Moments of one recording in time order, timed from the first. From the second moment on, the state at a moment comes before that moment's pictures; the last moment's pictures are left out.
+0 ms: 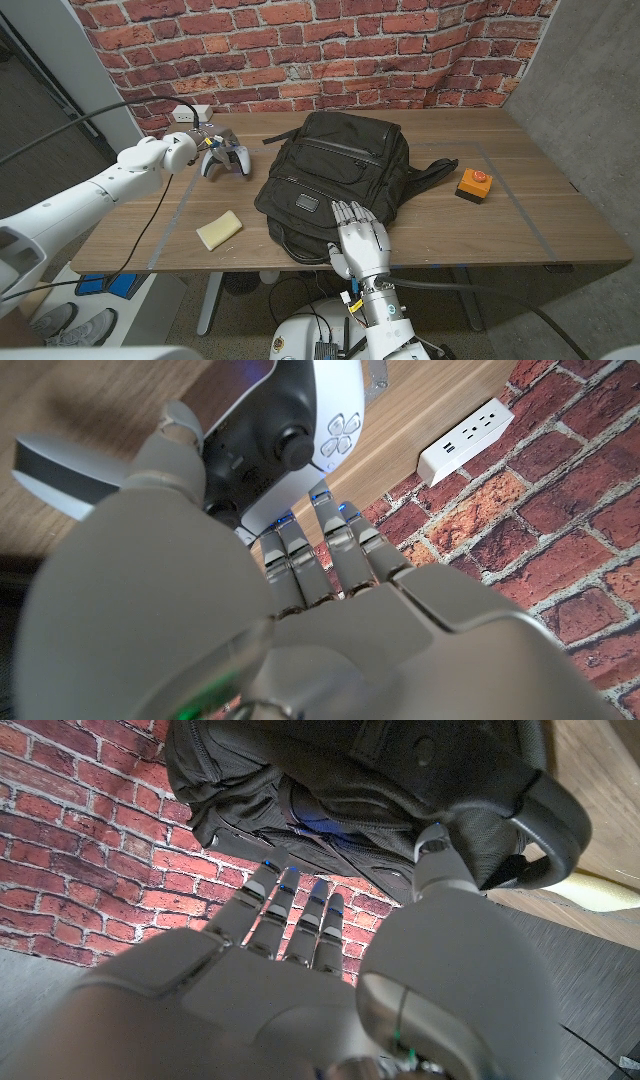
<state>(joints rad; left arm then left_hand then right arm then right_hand) 0.51 0.99 0.69 -1.46 0.69 0.09 -0.15 1.02 -0.10 0.34 -0.18 0.19 0.75 -0.12 0.21 0.19 0.80 -0.19 0.18 0.18 0.84 -0.07 0.18 0.17 0.37 -0.04 0.18 0.16 -1.54 -0.42 -0.86 -2.13 -1.74 -0.73 -0.23 0.77 -0.05 0.34 -0.17 0.18 0.29 -0.08 0.21 0.19 0.37 -0.11 0.20 0.21 0.29 -0.04 0.30 0.29 0.49 -0.05 0.19 0.17</state>
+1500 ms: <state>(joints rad) 0.55 1.00 0.67 -1.48 0.67 0.11 -0.12 1.02 -0.10 0.34 -0.18 0.19 0.75 -0.12 0.20 0.19 0.80 -0.20 0.18 0.18 0.84 -0.07 0.18 0.17 0.37 -0.04 0.18 0.16 -1.45 -0.38 -0.92 -2.00 -1.73 -0.83 -0.36 0.83 -0.04 0.33 -0.16 0.18 0.42 -0.10 0.27 0.19 0.48 -0.12 0.23 0.22 0.38 -0.04 0.34 0.30 0.55 -0.05 0.21 0.17</state>
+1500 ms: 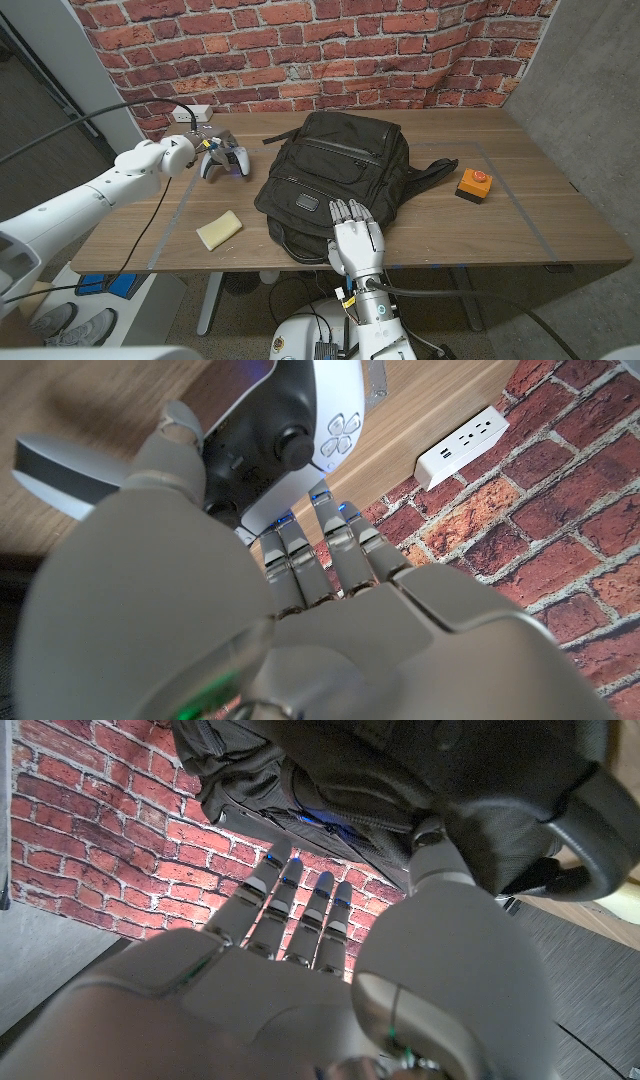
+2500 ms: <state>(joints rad) 0.59 1.02 0.65 -1.51 0.64 0.15 -0.11 1.02 -0.10 0.34 -0.18 0.18 0.75 -0.12 0.20 0.19 0.79 -0.20 0.18 0.18 0.84 -0.07 0.18 0.17 0.37 -0.04 0.18 0.16 -1.40 -0.41 -0.93 -1.99 -1.65 -0.82 -0.44 0.86 0.05 0.31 -0.15 0.18 0.65 -0.17 0.33 0.19 0.69 -0.19 0.26 0.22 0.56 -0.05 0.44 0.34 0.66 -0.06 0.23 0.18</state>
